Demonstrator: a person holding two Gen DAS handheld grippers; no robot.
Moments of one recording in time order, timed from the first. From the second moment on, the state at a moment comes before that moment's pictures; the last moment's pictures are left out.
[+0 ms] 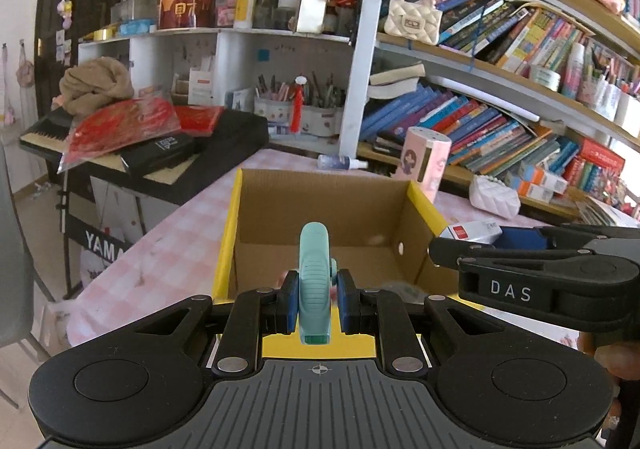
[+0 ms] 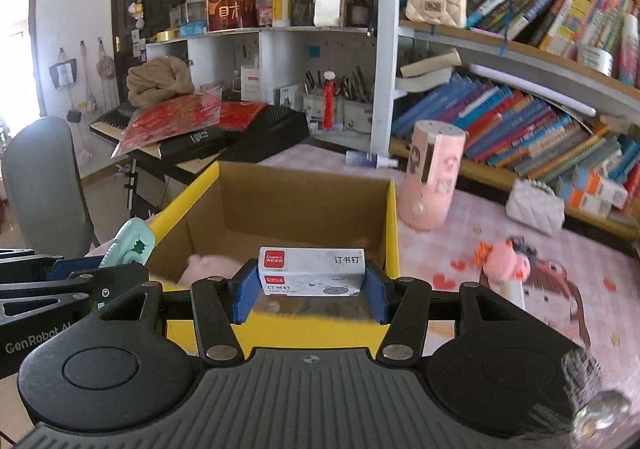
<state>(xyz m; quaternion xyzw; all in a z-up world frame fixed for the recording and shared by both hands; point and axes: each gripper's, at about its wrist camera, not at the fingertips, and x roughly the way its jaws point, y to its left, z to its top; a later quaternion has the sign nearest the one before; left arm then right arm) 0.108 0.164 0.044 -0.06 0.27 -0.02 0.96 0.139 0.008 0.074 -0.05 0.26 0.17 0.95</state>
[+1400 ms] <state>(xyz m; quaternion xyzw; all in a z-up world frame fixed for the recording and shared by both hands) 0.215 0.115 -0.011 0.08 0.36 0.01 0.93 0.286 0.048 0.007 -0.27 0.35 0.33 0.84</state>
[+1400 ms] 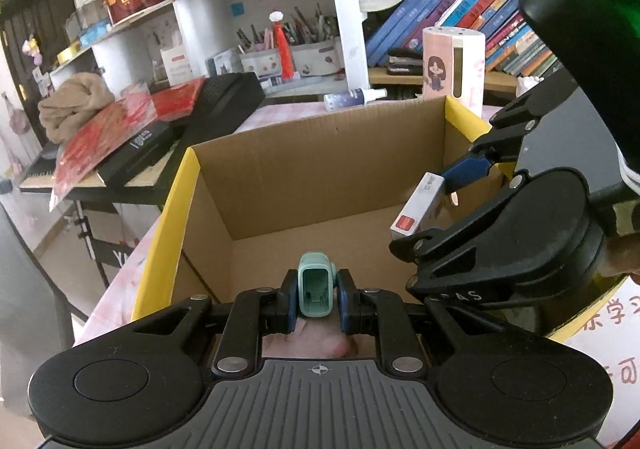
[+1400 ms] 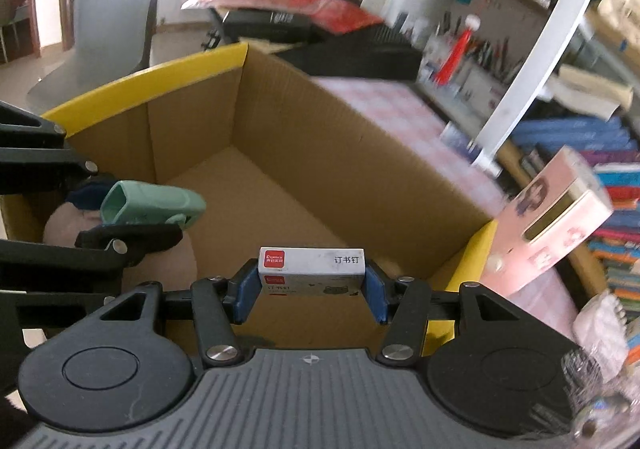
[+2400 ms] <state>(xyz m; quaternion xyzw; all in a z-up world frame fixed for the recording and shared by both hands) 0.139 0.128 0.039 0.03 0.24 0.03 0.97 0.218 -0.001 0.069 -0.10 0.25 0.21 0.94</state>
